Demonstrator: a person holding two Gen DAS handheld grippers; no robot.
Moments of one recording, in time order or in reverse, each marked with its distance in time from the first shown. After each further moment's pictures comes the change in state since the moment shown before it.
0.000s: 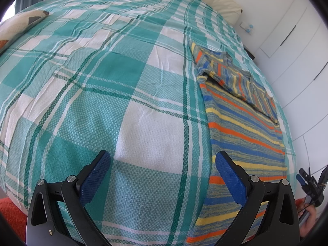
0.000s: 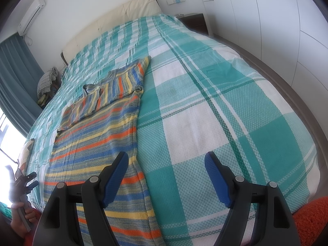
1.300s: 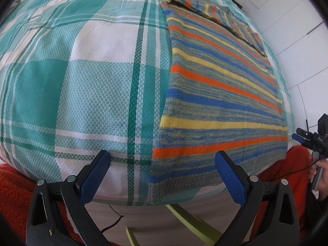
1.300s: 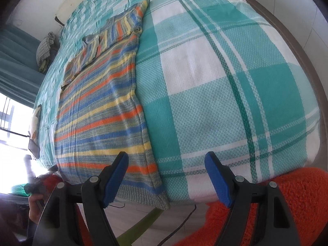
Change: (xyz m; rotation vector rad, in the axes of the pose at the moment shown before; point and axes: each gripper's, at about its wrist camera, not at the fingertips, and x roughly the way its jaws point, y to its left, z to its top) left arm 0.000 -0.050 -0.081 0.134 0.342 -0.030; right arm -0.002 -0.011 -0.021 0.008 0.451 0.053
